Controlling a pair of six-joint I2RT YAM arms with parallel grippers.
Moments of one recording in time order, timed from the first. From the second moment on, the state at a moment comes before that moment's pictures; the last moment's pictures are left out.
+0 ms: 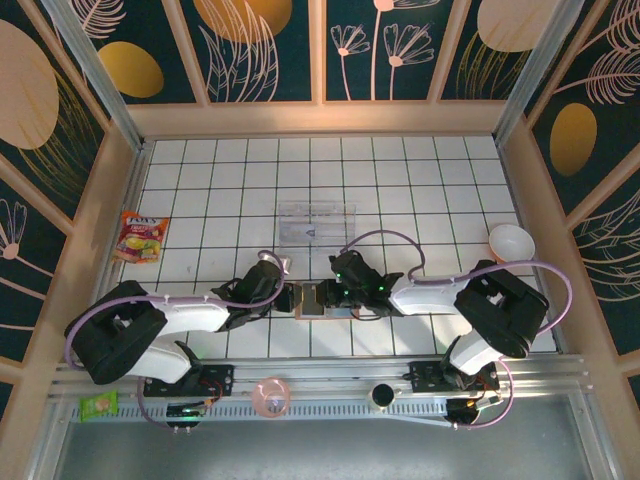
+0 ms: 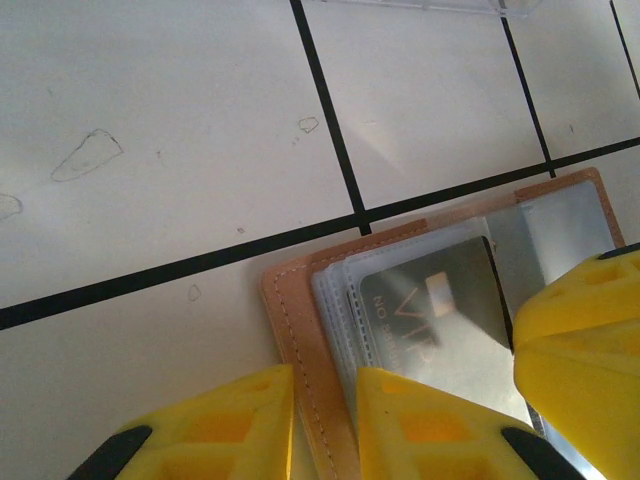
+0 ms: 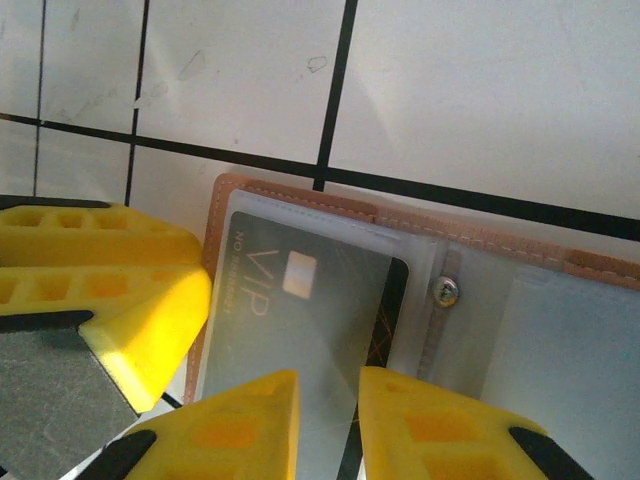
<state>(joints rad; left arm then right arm) -0.82 1.41 0.37 0.26 0.07 -0.70 0.97 1.54 0.60 0.09 -0.12 0.86</state>
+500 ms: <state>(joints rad) -0.82 1.40 0.37 0.25 0.07 -0.70 1.04 1.54 0.65 -0.05 0.08 0.86</state>
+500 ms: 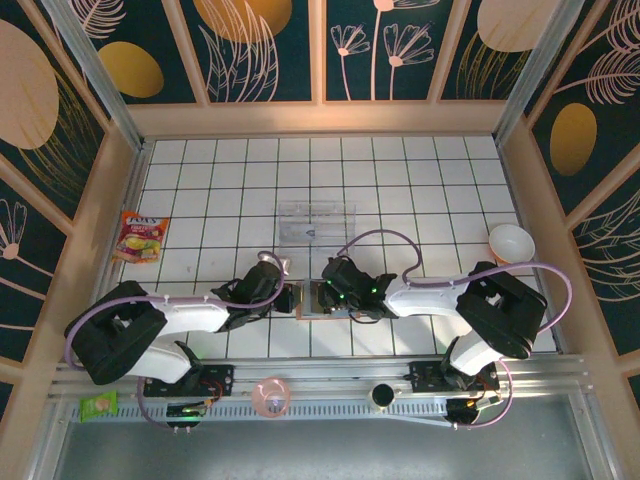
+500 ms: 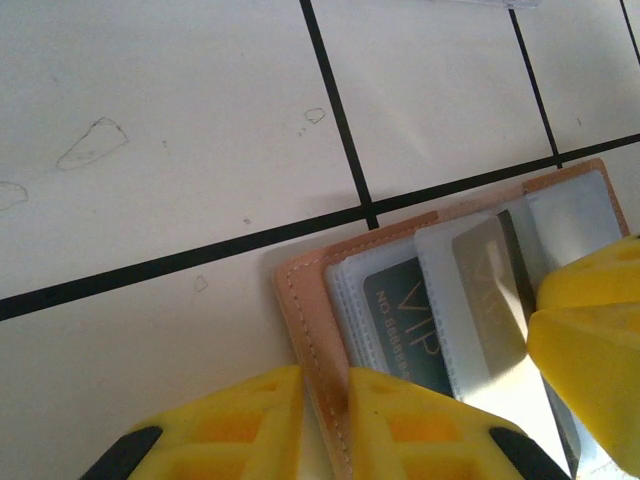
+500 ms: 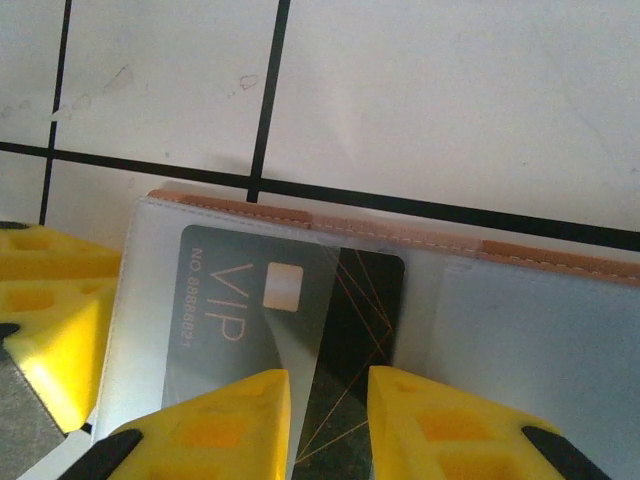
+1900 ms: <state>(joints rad) -0.83 1.50 0.44 0.32 0.13 -0.69 0.88 1.50 0.56 0.09 -0.22 0.81</state>
